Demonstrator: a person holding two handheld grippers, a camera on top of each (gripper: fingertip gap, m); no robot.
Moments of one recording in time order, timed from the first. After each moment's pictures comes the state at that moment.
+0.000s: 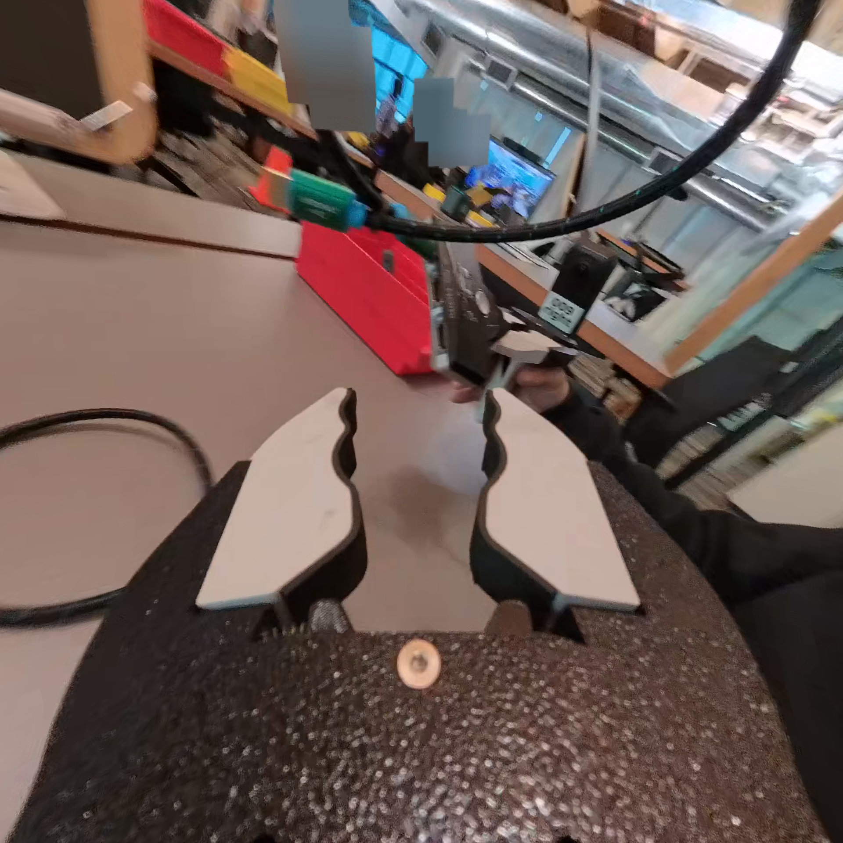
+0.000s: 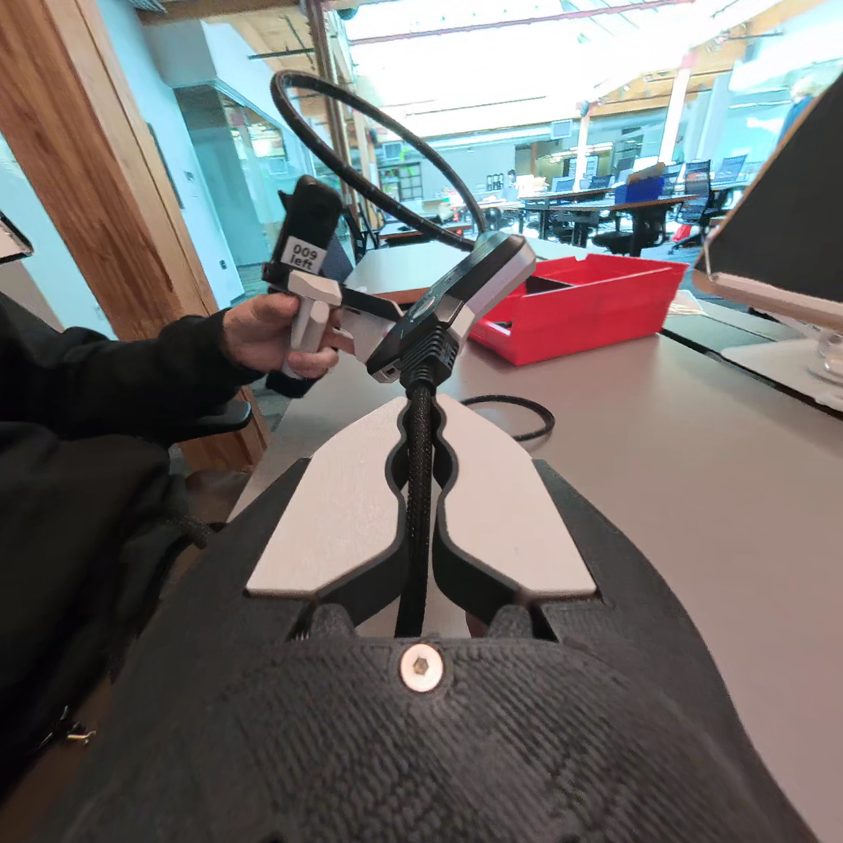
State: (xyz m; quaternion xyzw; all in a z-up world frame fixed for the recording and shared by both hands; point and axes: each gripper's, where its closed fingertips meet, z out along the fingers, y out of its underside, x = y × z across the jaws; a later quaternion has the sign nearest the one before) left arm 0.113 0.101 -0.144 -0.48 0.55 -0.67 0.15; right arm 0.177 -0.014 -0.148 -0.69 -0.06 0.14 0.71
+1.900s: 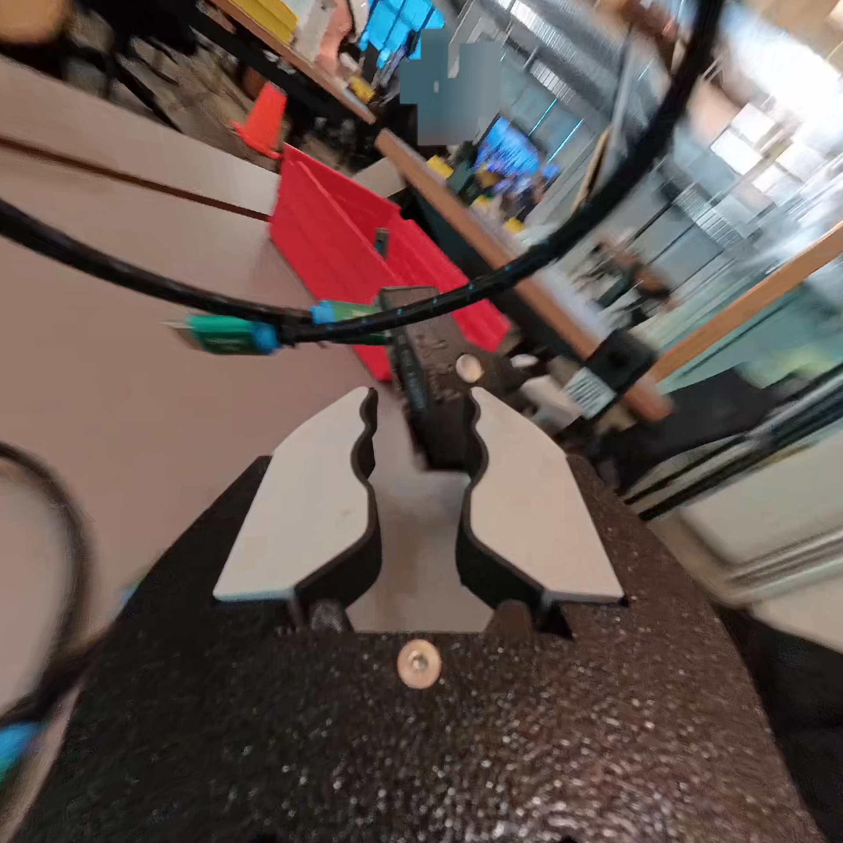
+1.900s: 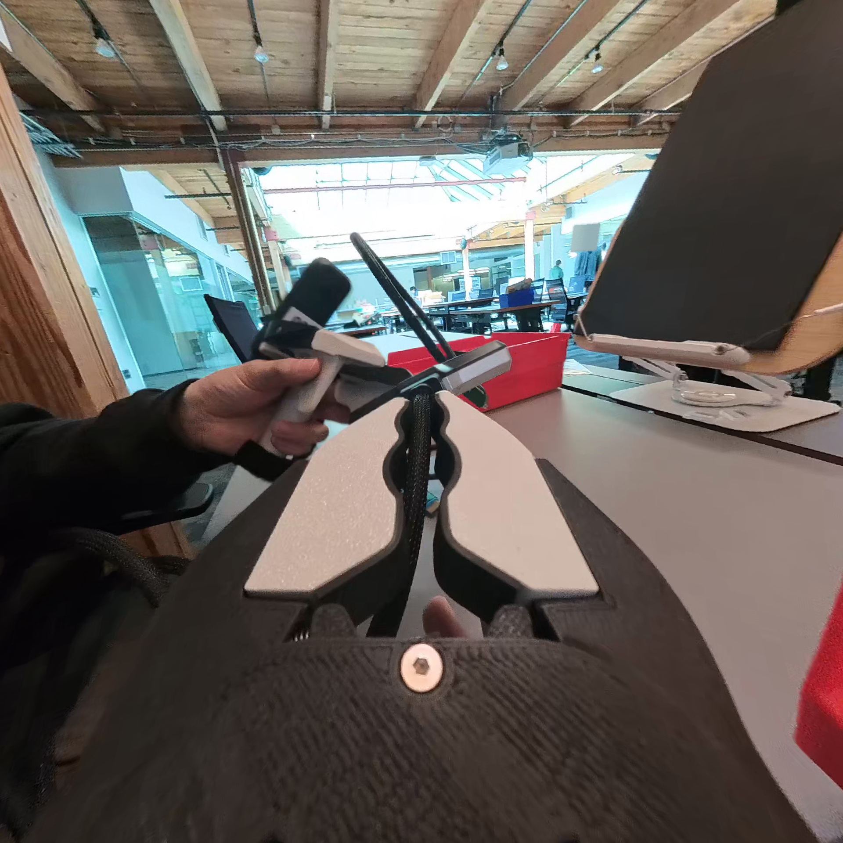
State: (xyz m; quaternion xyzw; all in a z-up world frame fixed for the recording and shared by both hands) left arm 0.173 0.045 -0.156 -0.52 0.52 -0.67 0.08; right arm 0.186 -0.042 -0.144 -0.61 0.04 0.05 0.79
